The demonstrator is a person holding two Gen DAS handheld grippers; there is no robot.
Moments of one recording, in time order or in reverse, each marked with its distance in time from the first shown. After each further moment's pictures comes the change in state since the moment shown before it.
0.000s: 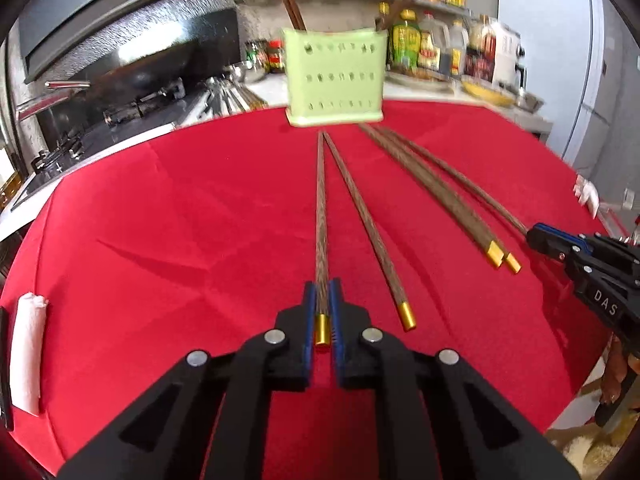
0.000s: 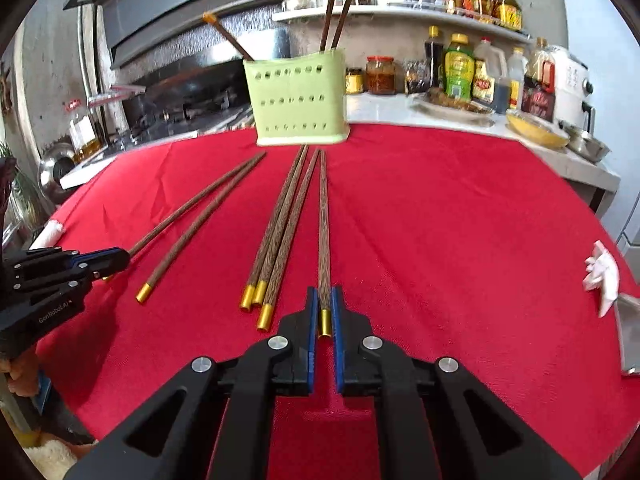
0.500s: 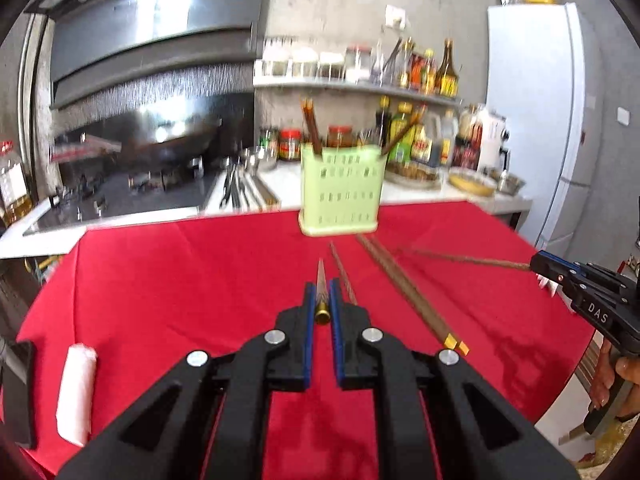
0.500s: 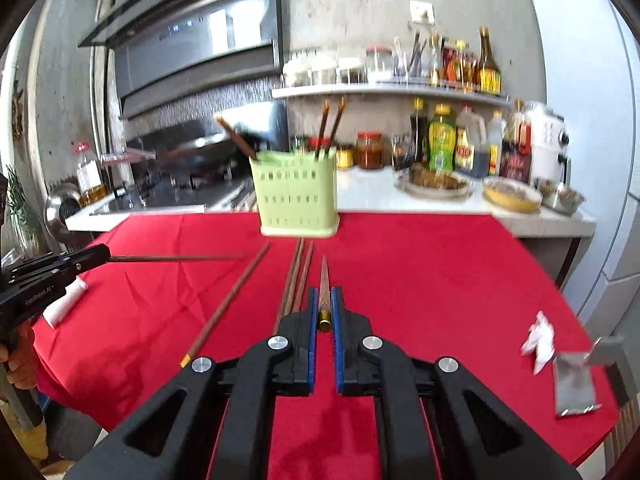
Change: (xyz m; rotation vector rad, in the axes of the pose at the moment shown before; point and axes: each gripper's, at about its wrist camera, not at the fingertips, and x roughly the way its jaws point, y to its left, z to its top) left arm -0.088 0.019 0.036 -0.044 -0.283 -0.034; right arm -0.076 -0.001 0.044 0.002 -0.221 -0.013
